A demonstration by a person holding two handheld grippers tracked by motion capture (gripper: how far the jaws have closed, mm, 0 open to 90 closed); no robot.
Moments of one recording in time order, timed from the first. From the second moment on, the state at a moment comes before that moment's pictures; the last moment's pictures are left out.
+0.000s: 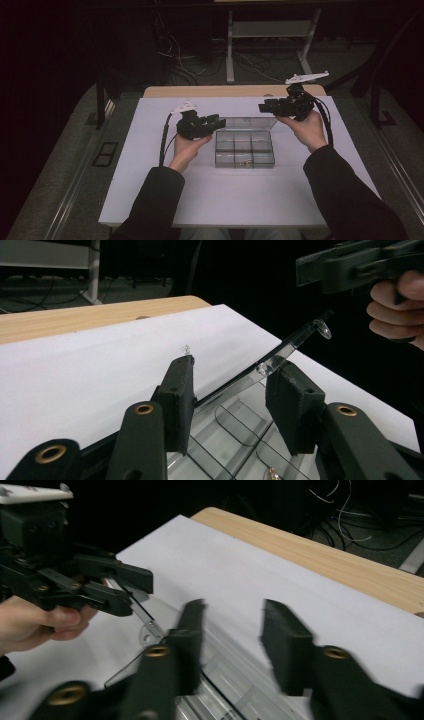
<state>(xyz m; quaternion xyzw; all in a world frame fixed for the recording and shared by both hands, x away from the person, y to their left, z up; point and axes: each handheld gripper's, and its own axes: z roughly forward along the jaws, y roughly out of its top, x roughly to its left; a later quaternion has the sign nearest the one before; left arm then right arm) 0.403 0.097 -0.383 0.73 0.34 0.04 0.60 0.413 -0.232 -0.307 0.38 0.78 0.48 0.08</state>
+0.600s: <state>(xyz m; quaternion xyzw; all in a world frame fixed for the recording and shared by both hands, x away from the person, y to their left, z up) 0.391 0.098 -0.387 0.74 0.34 0.04 0.58 0.404 -0.223 -0.334 0.37 0.80 0.47 0.04</state>
